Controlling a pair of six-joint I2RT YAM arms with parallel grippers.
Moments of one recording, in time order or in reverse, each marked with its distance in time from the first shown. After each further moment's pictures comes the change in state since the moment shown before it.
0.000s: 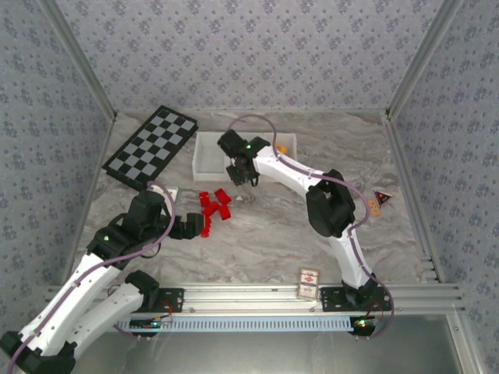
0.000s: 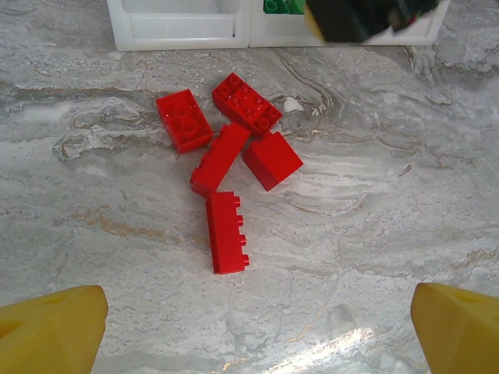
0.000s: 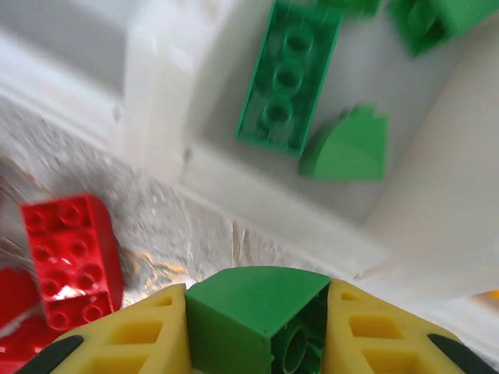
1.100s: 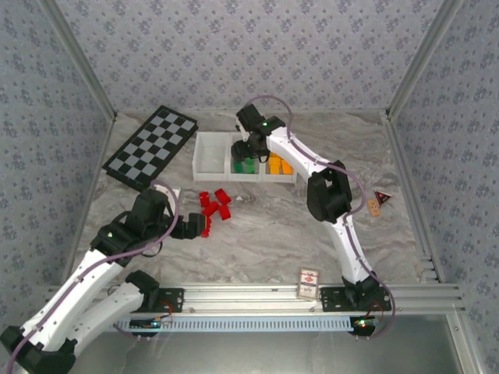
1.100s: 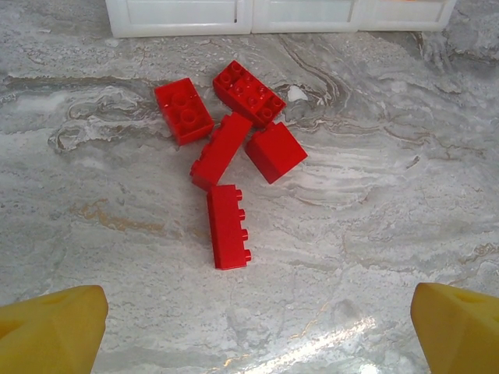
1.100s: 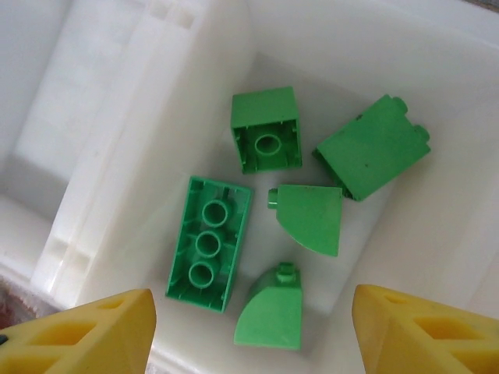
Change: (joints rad) left arm -0.006 0.035 0.000 0.000 -0.002 -0.004; right arm -0.161 0.142 0.216 0.019 -0.196 -0.028
